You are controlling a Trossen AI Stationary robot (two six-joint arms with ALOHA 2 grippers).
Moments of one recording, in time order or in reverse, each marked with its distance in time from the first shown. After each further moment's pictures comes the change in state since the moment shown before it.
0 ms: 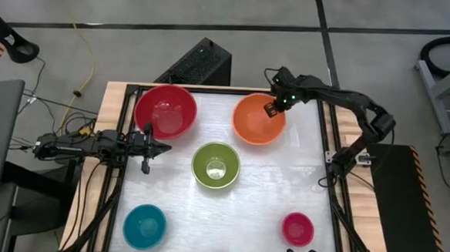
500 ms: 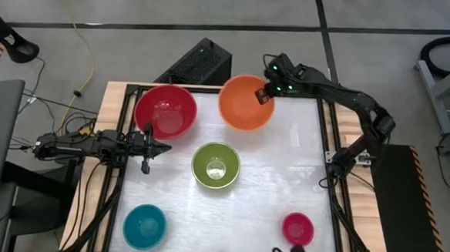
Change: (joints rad) left arm 0.000 0.000 0.000 0.000 0.000 0.000; right arm 0.081 0.003 0.226 0.074 -0.021 0.021
